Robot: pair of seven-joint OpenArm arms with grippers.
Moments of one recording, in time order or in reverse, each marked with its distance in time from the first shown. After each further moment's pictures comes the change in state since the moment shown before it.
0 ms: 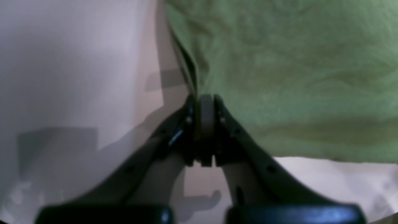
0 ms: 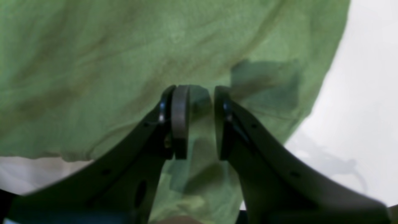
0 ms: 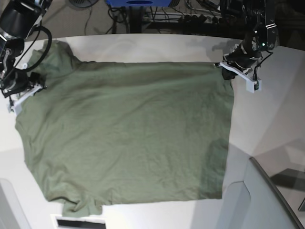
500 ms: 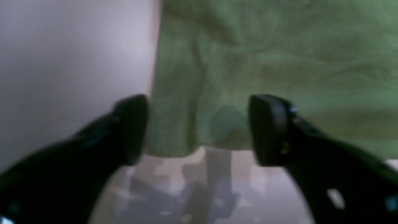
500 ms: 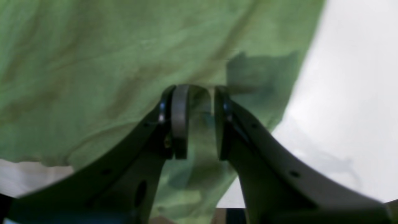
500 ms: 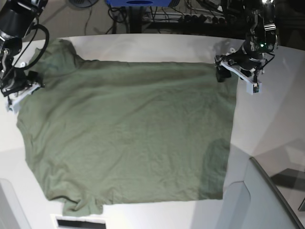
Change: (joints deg) left arm 1.4 0.6 -2.1 5.5 8.3 -0.3 0.4; right arm -0.9 1.4 -1.6 2.0 -0.3 -0.7 0.6
